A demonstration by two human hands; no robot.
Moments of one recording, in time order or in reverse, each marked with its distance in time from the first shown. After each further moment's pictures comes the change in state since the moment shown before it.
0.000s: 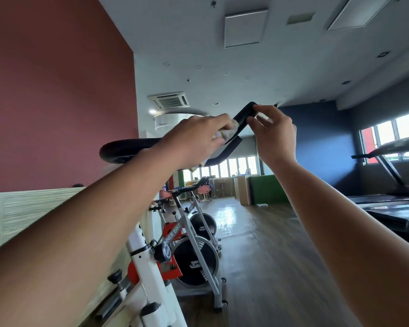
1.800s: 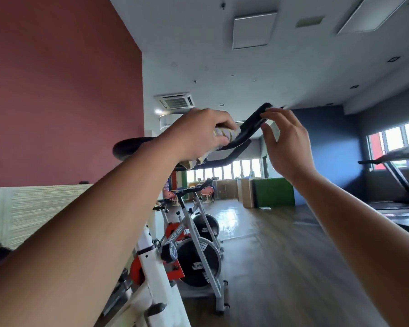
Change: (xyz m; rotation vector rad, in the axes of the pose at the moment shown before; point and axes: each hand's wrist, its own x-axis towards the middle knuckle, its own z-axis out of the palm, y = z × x) left_hand -0.008 -0.009 -0.022 -0.093 -0.013 -0.115; right_hand -0.007 0.014 -0.003 -0.375 -0.034 -0.420
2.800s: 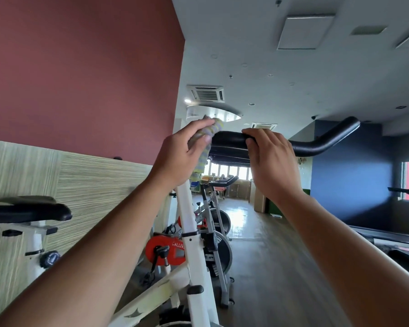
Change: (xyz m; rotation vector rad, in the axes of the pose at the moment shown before) left_hand -0.137 -0.122 -0.020 -0.452 0.482 -0.175; right_hand -0.036 -0.152 0.082 -0.063 -0.208 -0.197
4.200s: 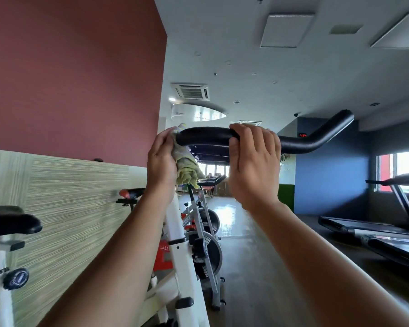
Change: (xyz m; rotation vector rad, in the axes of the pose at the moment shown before) left_hand 0.012 -0.041 0.051 -0.670 0.453 -0.478; right_hand -0.005 -0.006 0.034 -0.090 0.267 -0.023
